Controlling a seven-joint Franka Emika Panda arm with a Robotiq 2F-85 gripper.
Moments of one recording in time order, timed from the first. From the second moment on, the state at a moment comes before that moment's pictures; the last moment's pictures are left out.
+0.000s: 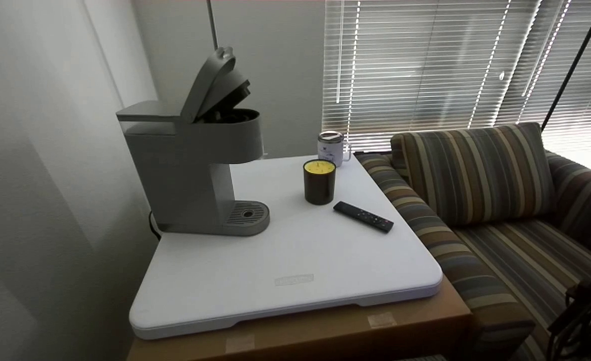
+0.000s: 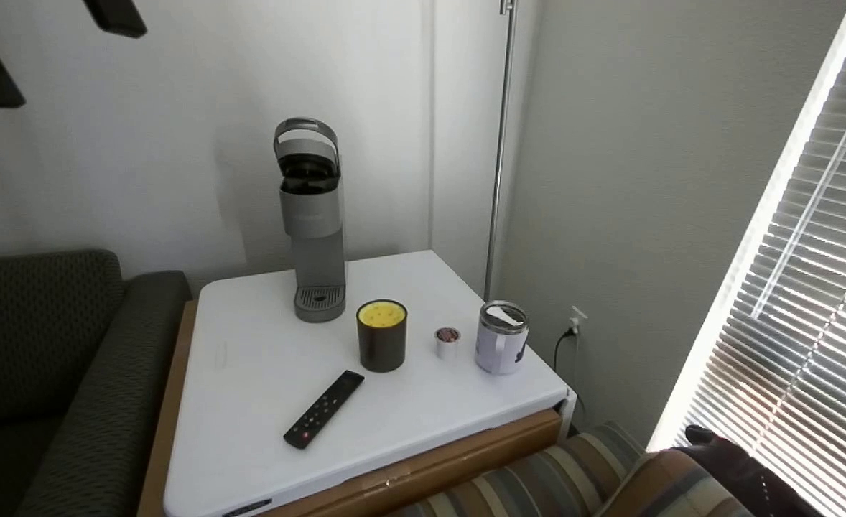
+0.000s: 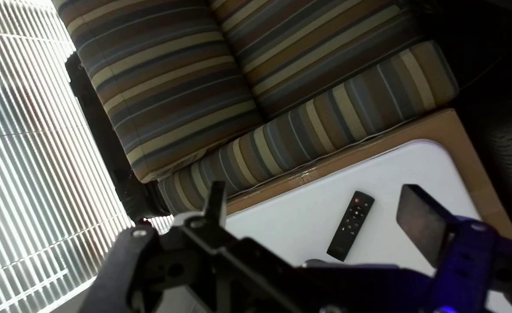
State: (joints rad) arm 0.06 -0.54 0.00 -2.40 -0.46 1.89 -0.27
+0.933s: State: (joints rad) arm 0.05 -0.55 0.00 -2.39 -0.50 1.91 -0.22
